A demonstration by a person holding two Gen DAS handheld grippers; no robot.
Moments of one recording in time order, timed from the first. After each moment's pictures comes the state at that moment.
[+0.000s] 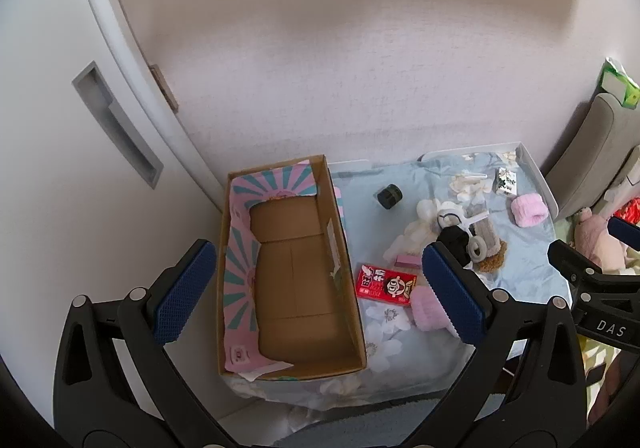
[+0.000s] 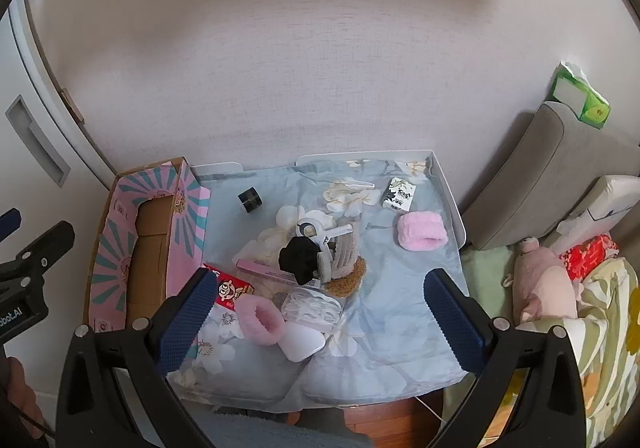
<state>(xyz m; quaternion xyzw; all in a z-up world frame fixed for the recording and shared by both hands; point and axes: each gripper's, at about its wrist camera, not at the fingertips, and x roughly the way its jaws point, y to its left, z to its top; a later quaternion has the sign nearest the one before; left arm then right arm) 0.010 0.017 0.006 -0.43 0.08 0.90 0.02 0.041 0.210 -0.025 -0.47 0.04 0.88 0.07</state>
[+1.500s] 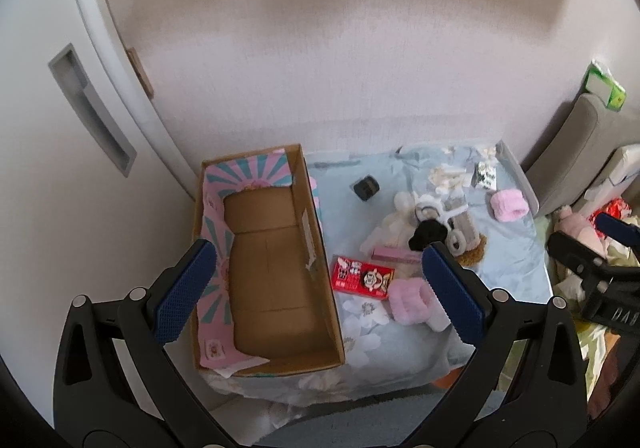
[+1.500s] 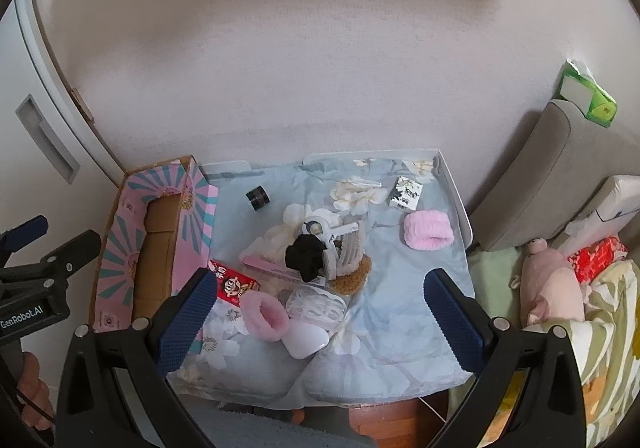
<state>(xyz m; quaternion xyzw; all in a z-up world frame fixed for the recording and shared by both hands) 0.010 0.018 -0.003 -0.45 0.06 0.89 0.07 0.049 0.222 -0.024 -0.46 0.06 0.88 0.05</state>
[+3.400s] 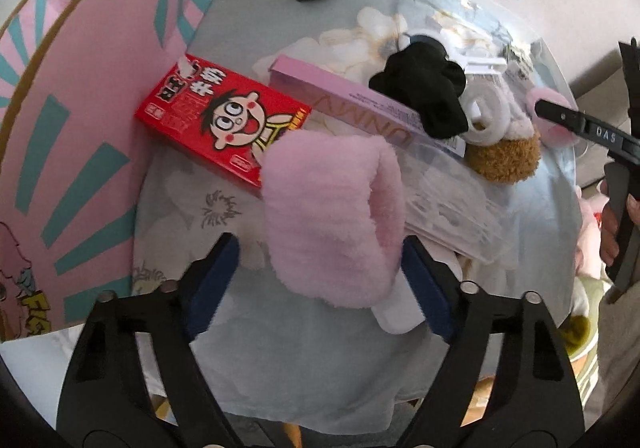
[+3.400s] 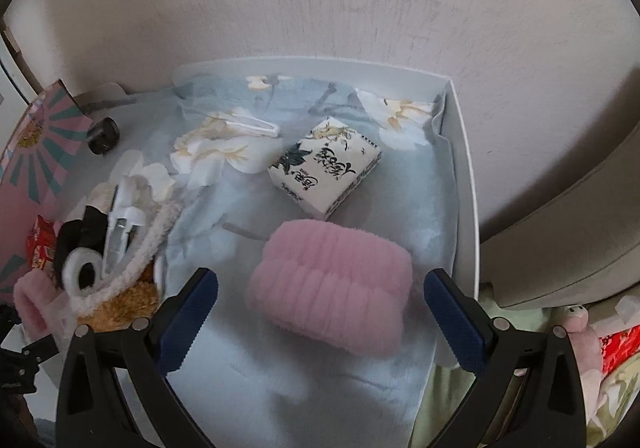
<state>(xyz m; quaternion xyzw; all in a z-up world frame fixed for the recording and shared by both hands) 0.020 0.104 -0.265 -0.60 -0.04 0.79 0.08 -0.070 0.394 -0.243 -0.54 -0.02 0.84 -0.05</state>
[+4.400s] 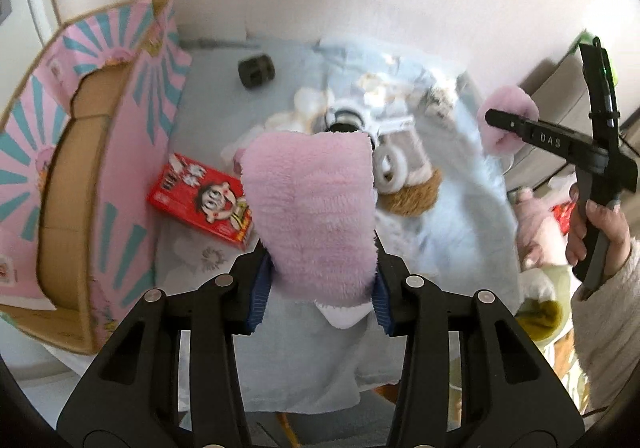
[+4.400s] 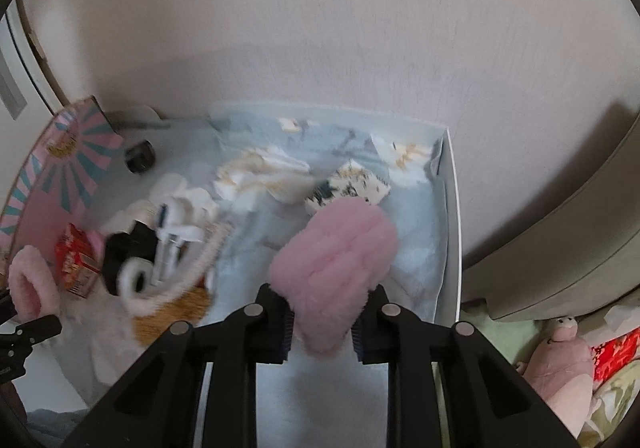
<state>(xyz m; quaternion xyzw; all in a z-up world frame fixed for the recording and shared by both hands) 0.035 0.109 -0.182 -0.53 -0.04 0.83 0.18 -0.044 0.369 -0.180 -0.48 -0.02 0.87 -0.07</state>
